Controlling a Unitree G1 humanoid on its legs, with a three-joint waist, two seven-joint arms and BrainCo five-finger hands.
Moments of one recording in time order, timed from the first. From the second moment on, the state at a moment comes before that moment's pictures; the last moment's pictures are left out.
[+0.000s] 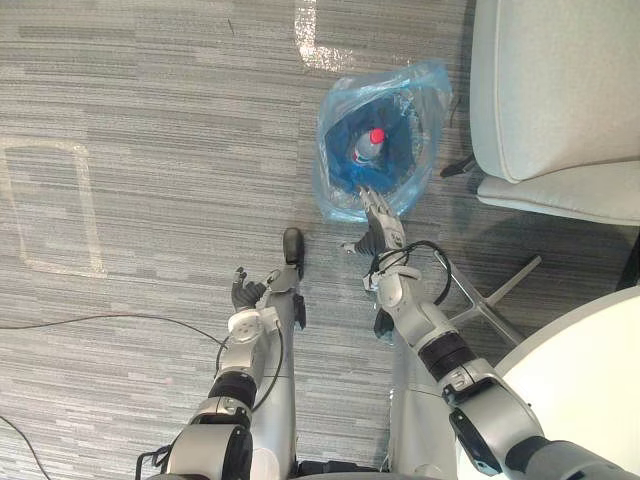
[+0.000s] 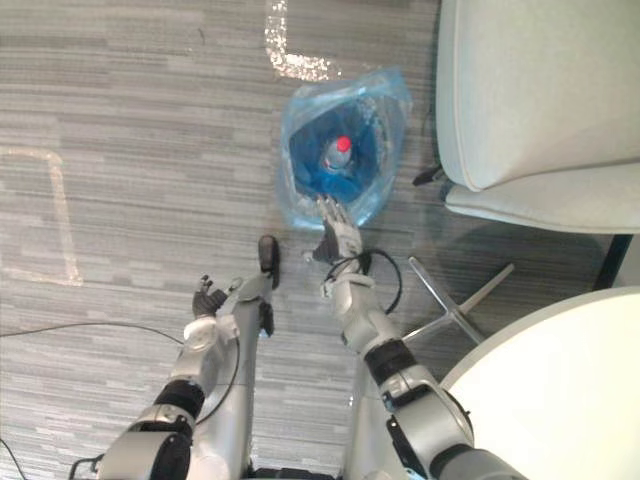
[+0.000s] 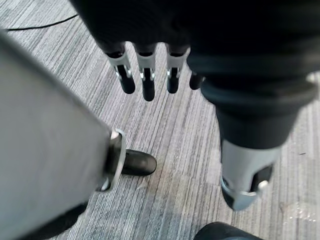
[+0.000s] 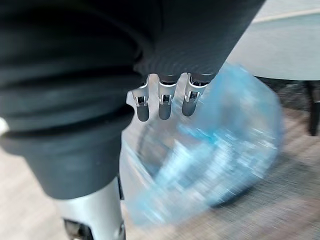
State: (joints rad) left arm -0.44 -0.02 0.12 0.86 -0.18 -0.12 0.35; right arm -0.63 -0.09 0.30 0.67 -0.71 0.04 -0.43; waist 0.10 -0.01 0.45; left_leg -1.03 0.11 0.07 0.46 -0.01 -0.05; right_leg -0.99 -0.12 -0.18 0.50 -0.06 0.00
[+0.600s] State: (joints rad) left arm -0.53 -0.05 0.14 0.88 -0.22 -0.16 0.37; right arm -0.89 -0.04 0.14 0.97 -0.75 0.16 -0.49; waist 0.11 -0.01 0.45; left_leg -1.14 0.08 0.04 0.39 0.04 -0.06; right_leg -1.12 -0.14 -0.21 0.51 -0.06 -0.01
